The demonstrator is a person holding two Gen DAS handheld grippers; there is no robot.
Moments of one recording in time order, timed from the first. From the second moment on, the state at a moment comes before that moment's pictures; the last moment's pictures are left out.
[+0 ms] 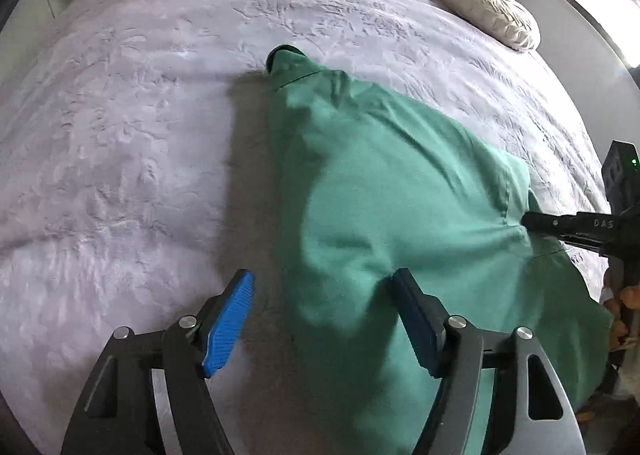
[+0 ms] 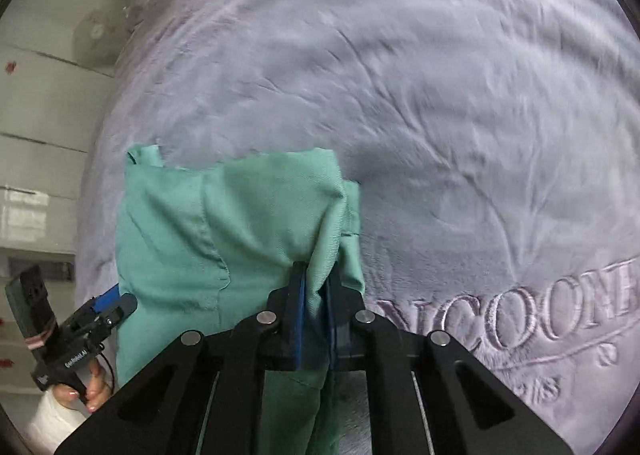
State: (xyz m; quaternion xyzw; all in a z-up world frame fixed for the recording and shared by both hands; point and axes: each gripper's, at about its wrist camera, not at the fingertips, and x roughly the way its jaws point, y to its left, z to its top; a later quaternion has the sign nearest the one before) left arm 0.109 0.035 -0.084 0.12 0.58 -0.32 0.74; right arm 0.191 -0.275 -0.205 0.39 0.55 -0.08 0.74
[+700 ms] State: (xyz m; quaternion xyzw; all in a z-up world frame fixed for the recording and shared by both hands) left arm -0.008 0.088 -0.053 0.23 0.61 -0.36 0.67; right arm 0.116 -0.165 -0.104 0.32 0.61 0.05 0.73
